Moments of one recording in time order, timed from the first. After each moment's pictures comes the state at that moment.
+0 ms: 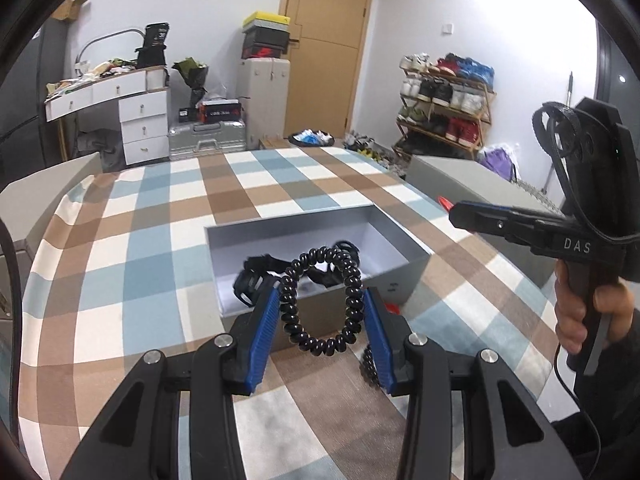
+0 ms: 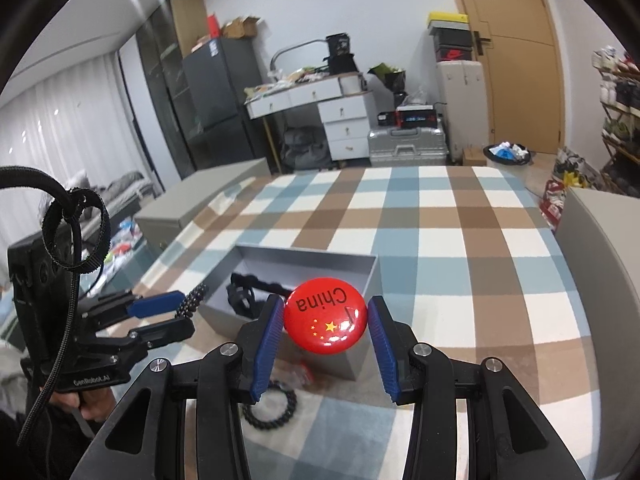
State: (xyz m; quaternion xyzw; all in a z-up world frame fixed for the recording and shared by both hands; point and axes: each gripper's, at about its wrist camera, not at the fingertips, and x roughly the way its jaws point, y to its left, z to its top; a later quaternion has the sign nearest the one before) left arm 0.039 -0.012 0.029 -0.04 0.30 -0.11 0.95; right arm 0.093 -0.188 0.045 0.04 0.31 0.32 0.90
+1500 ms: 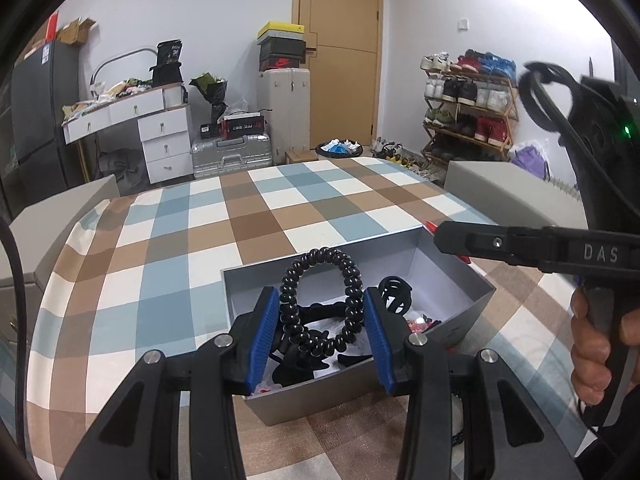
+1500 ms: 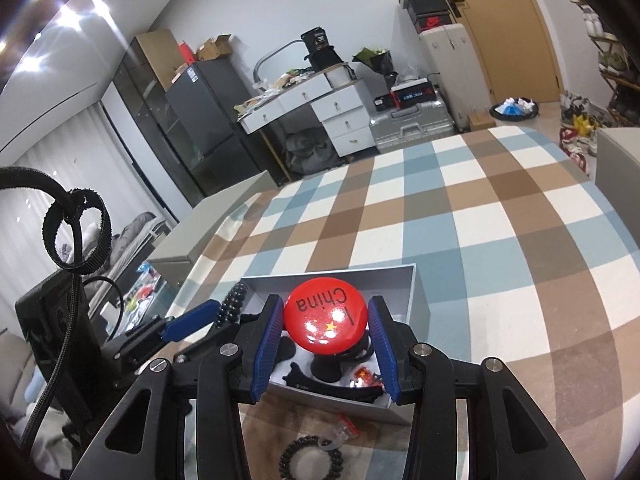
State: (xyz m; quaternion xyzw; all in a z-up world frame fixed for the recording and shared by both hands) left arm 0.074 -0.015 0.023 0.00 0.29 -0.06 0.96; right arm 0.136 -0.162 0.021 0.14 0.34 0.33 0.87
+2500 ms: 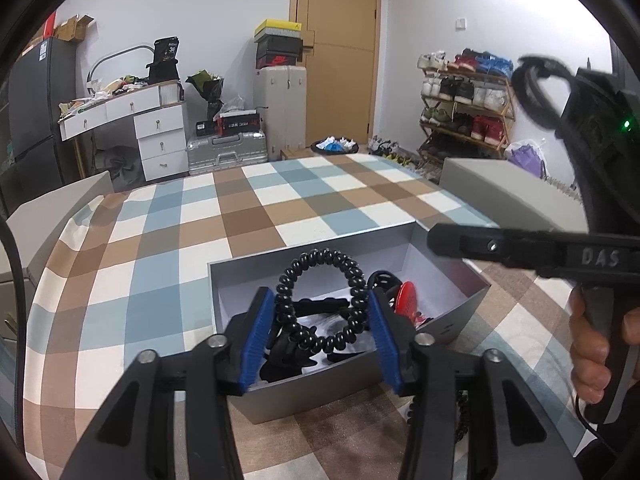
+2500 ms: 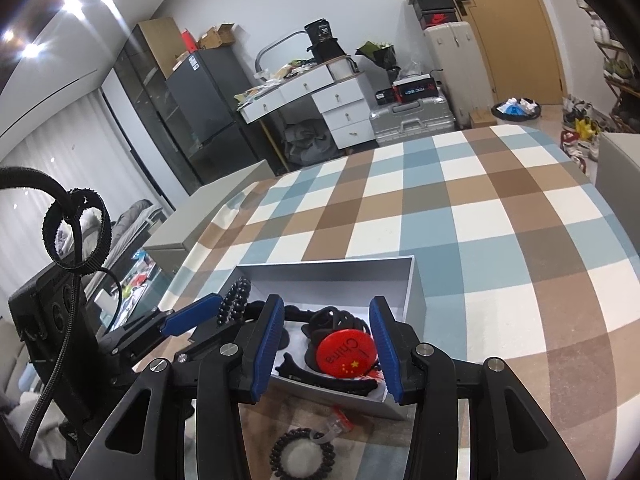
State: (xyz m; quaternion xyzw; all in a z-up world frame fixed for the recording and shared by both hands) left arm 0.077 -0.020 0.018 0.00 0.30 -0.06 0.95; right arm 0.135 -0.161 0.020 0.12 0.35 0.33 0.87
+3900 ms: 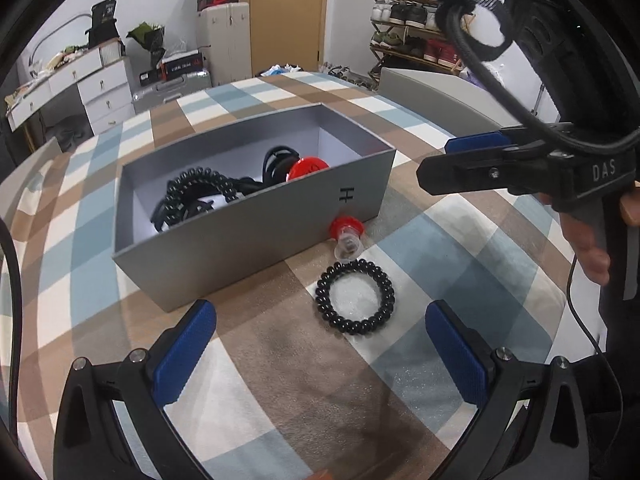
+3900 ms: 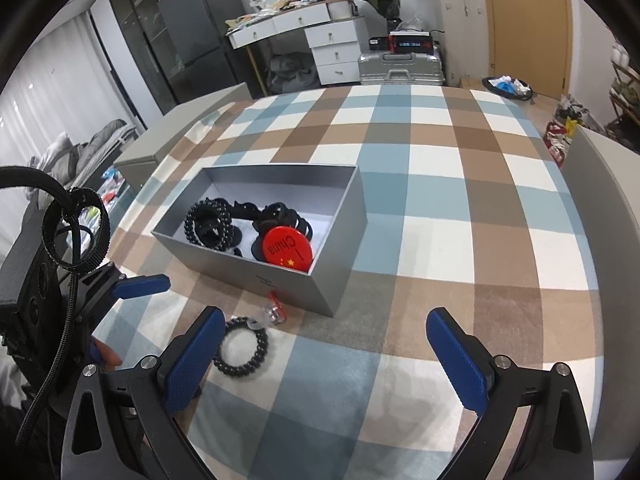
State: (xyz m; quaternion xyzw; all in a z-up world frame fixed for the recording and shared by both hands) left arm 0.044 -0.057 -0.007 0.03 0.42 -0.15 0.90; right arm 0.112 -0.186 0.010 -0.02 0.44 0.30 0.84
